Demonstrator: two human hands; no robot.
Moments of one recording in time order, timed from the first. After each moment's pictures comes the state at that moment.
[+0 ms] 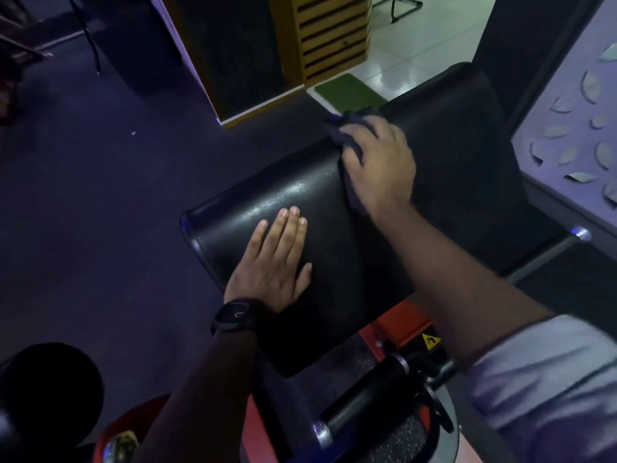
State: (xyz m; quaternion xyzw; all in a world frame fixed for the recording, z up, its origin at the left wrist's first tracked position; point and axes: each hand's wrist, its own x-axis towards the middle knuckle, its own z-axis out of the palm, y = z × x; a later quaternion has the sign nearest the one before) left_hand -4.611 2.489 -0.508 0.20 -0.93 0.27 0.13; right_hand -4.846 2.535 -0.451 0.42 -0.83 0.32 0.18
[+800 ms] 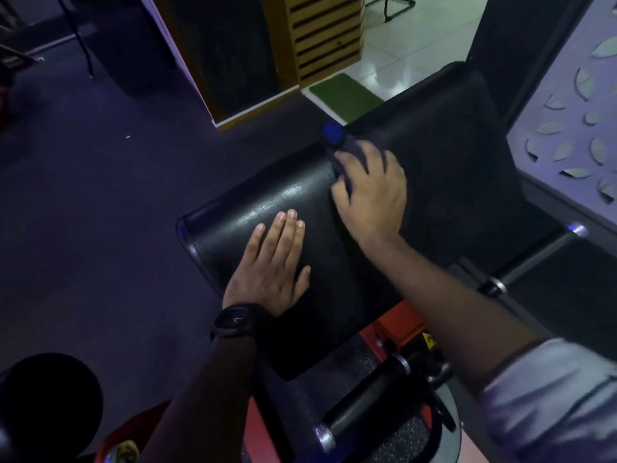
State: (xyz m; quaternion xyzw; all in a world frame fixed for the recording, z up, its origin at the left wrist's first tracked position) left_hand -4.611 2.489 -0.508 0.20 -0.93 0.27 0.12; right_hand -4.820 2.545 -0.485 0.39 -0.83 0.30 0.24
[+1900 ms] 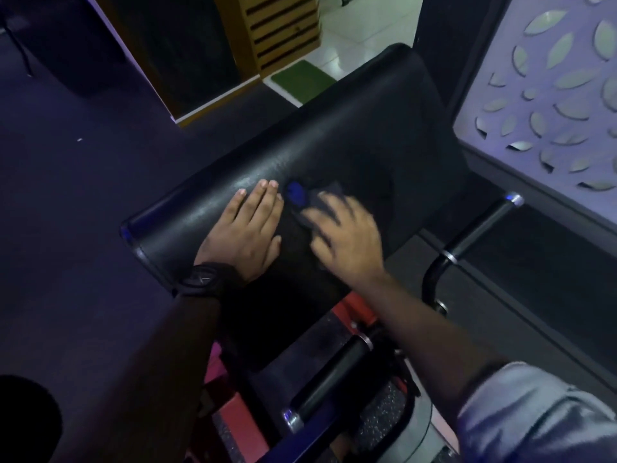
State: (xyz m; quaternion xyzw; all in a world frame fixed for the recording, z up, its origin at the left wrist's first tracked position) left_hand -4.658 2.473 -0.485 0.09 -0.96 0.26 0.09; right_hand -4.802 2.627 -0.544 0.47 -0.80 0.30 0.19
